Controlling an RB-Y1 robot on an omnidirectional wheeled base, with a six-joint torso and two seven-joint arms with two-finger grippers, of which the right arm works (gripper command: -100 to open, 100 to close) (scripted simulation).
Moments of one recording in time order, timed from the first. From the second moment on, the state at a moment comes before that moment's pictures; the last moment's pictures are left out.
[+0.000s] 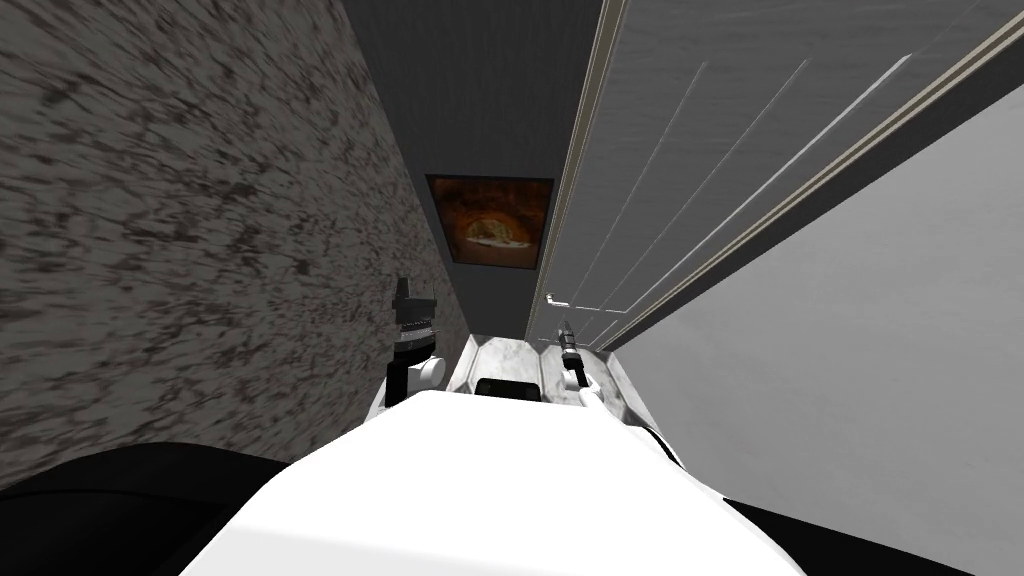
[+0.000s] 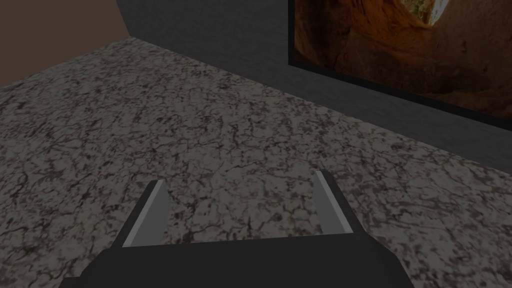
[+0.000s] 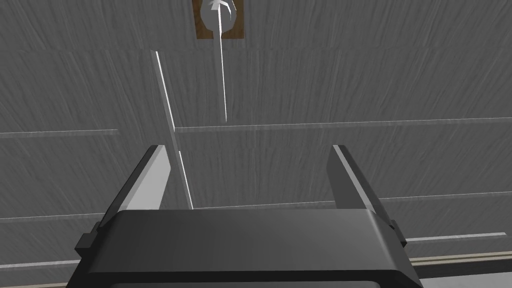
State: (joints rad) arm -0.16 -0.19 -0.02 -0.62 -0.07 -0.86 -0.13
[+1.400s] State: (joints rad) arm -0.16 -0.27 -0.05 -0.46 -0.13 -0.92 -0.19
